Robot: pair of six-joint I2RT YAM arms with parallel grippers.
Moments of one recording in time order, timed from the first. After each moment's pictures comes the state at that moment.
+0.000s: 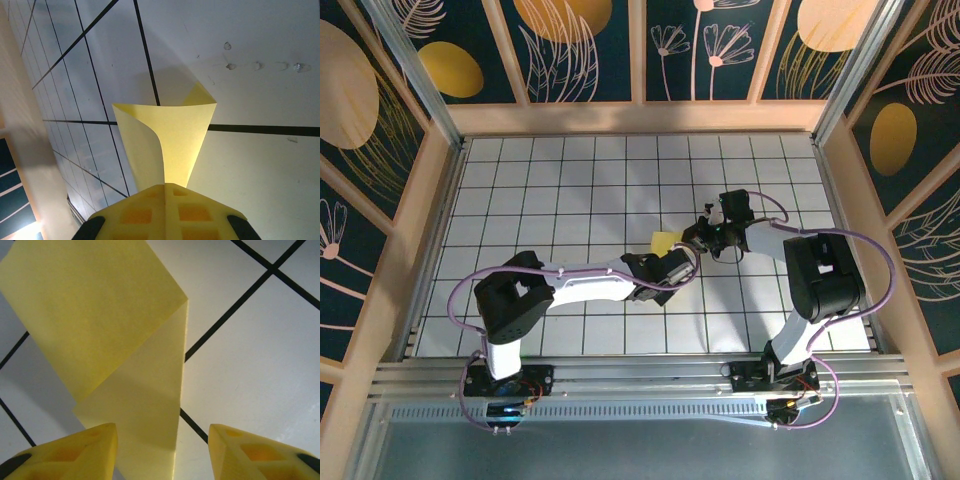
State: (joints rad) left arm -1.12 1.88 1.21 -0.47 -0.32 -0.24; right arm 0.29 1.70 0.85 -0.12 -0.67 0.76
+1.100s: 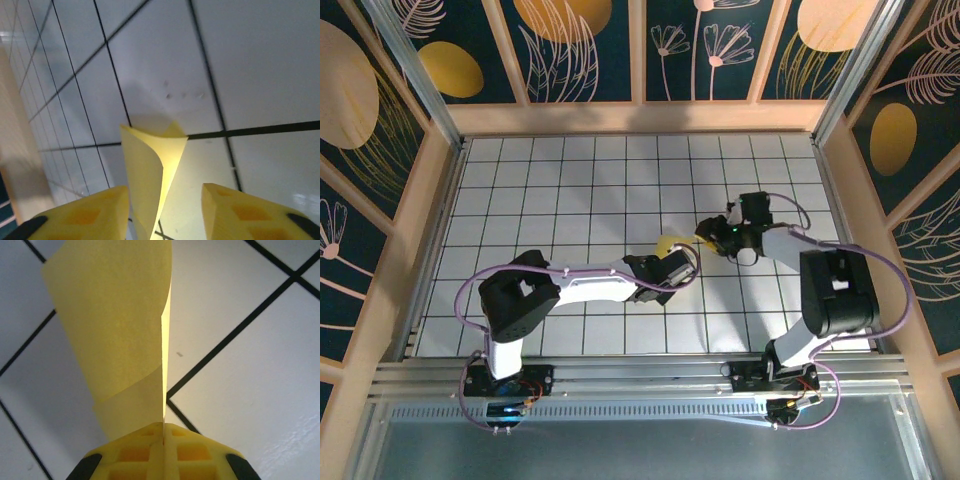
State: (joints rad) left arm -1.11 1.90 1.20 -0.41 -0.34 -0.26; right arm 0.17 1.56 0.78 -0.15 -0.58 0.75
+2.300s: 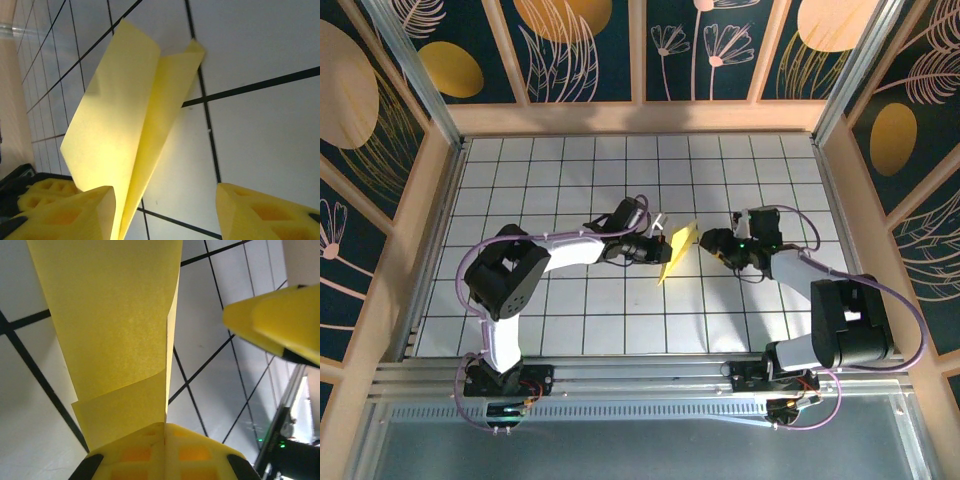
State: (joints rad) left arm -0.74 1.92 1.11 0.00 0.57 -0.67; right arm 0.18 1.40 0.59 -0.05 -0.58 0.69
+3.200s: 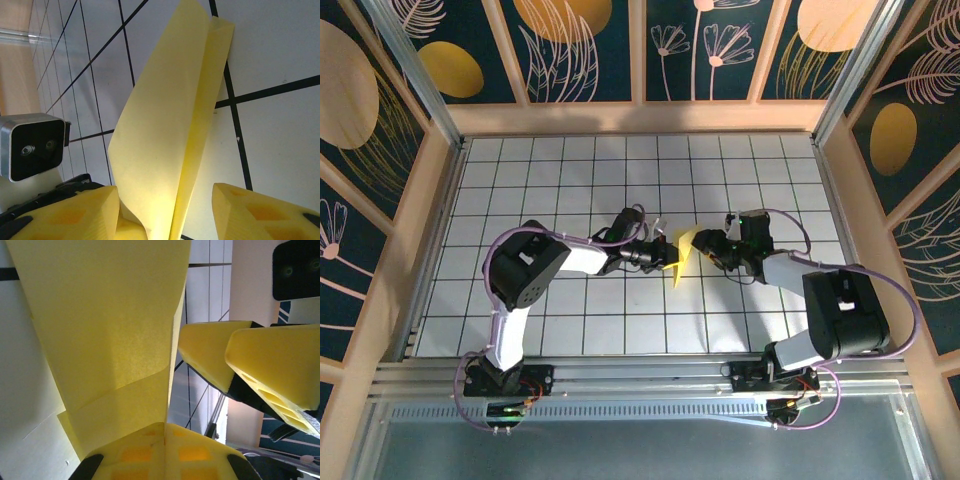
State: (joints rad) left arm -0.73 2.05 1.01 0.46 0.71 -1.08; right arm 0.24 1.46 0.54 0.15 -0.56 0.82
